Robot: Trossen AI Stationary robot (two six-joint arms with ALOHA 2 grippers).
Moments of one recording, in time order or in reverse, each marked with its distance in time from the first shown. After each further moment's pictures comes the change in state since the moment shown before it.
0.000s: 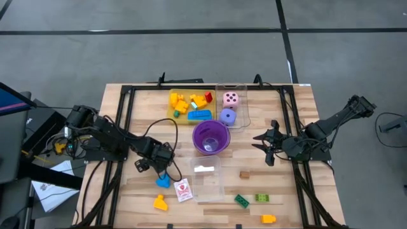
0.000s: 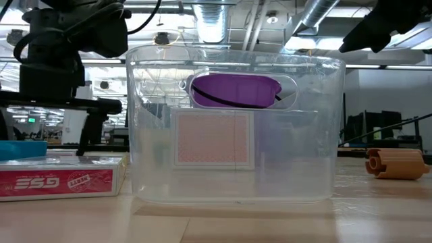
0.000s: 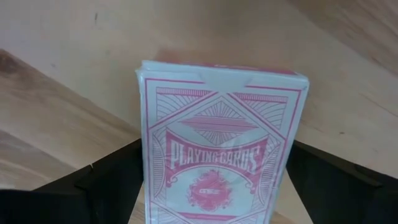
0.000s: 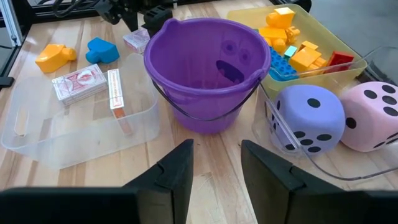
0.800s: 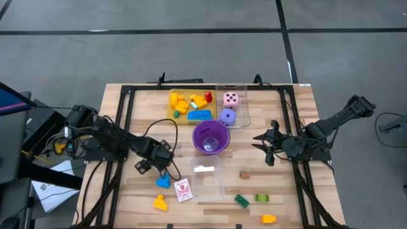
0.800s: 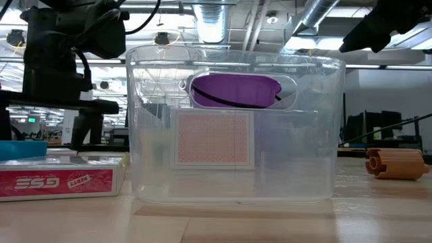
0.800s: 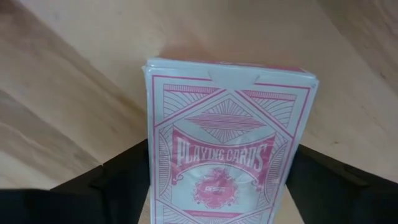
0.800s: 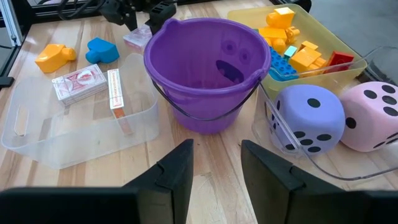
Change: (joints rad) left arm 0.002 -0.001 -0.002 -0.023 -0.017 -0.197; right arm 0.000 0.000 0.000 0.000 0.000 0.000
